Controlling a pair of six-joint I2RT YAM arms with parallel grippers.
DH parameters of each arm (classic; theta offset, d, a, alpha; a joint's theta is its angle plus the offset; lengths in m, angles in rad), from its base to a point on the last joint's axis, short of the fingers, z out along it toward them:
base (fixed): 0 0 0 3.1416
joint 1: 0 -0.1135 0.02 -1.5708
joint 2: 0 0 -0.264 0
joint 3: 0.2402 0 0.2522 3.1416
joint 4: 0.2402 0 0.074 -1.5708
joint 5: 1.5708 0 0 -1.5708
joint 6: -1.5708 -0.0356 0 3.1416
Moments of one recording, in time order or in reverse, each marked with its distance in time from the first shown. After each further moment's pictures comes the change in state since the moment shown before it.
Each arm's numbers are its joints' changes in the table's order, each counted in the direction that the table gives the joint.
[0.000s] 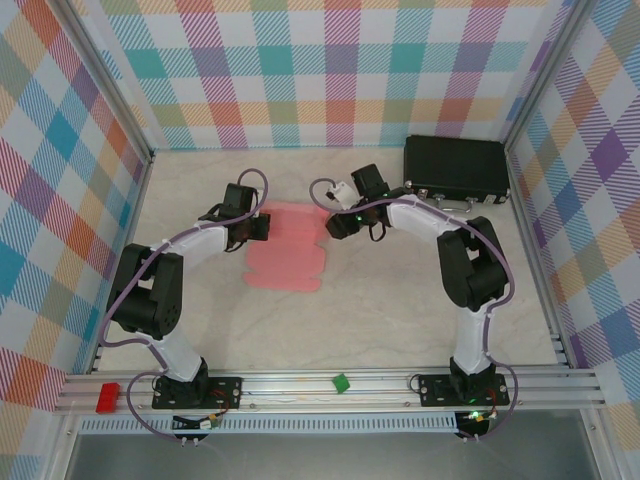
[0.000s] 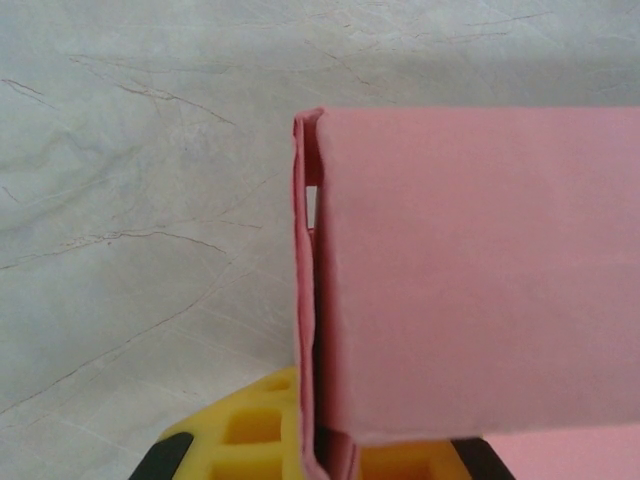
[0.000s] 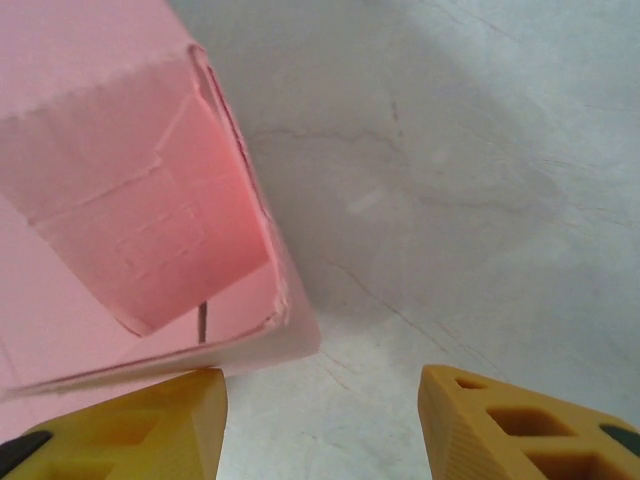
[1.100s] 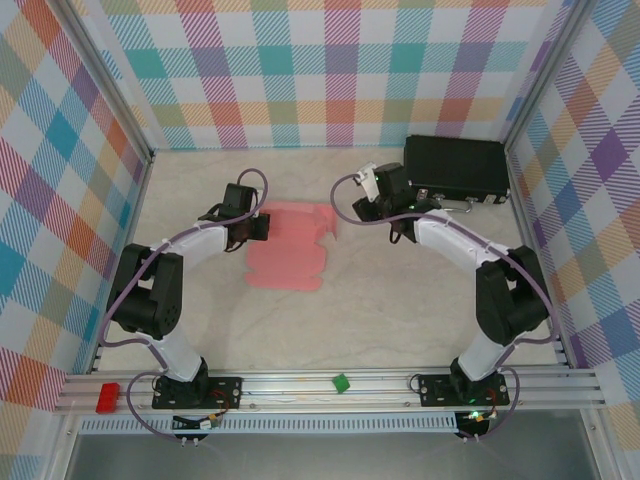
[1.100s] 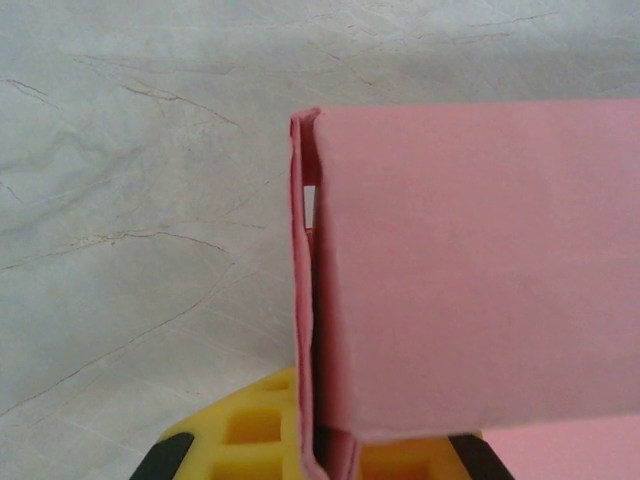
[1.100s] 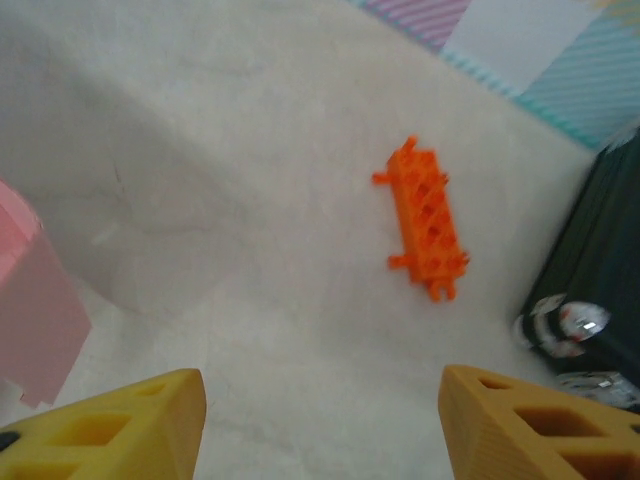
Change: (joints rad) left arm -0.001 0.000 0.000 0.000 -0.003 -0.001; right arm 0.027 0.288 -0.225 -0.179 0.448 0.006
